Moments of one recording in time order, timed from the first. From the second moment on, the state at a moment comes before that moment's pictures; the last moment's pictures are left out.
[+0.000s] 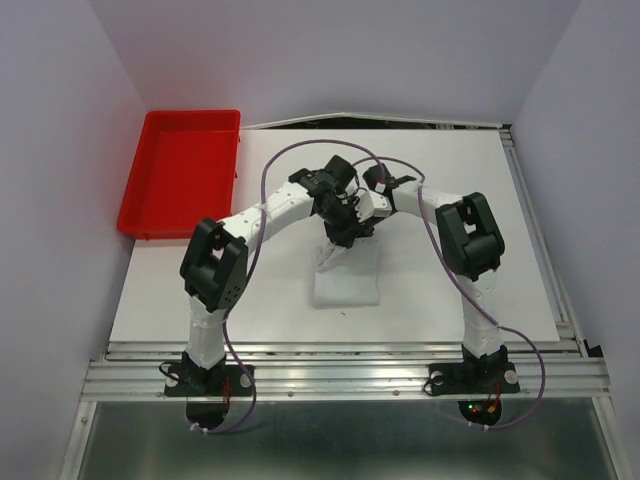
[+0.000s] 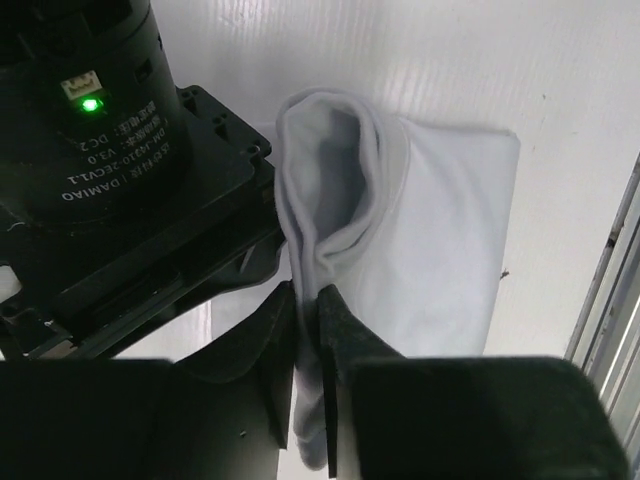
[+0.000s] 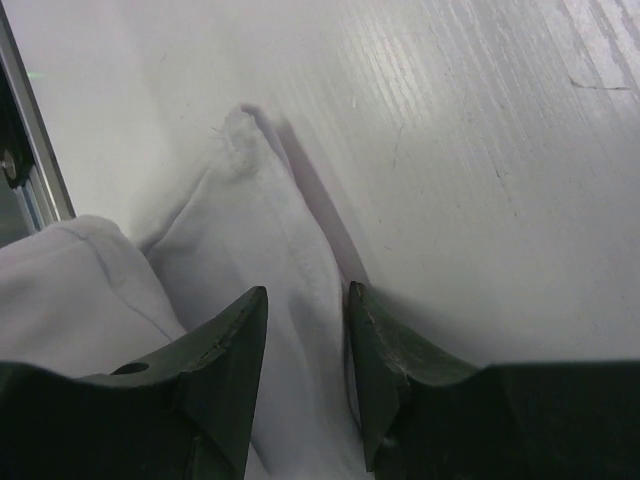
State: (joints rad) left arm -0.71 1.96 1.68 -0.85 0.47 0.56; right arm 0.43 2.20 1.58 -0.65 -0.87 -0.29
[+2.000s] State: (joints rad) left arm -0.30 1.32 1.20 -0.53 0.34 0.12; right arm 0.35 1.82 1.19 -0.53 -0.20 -0.34
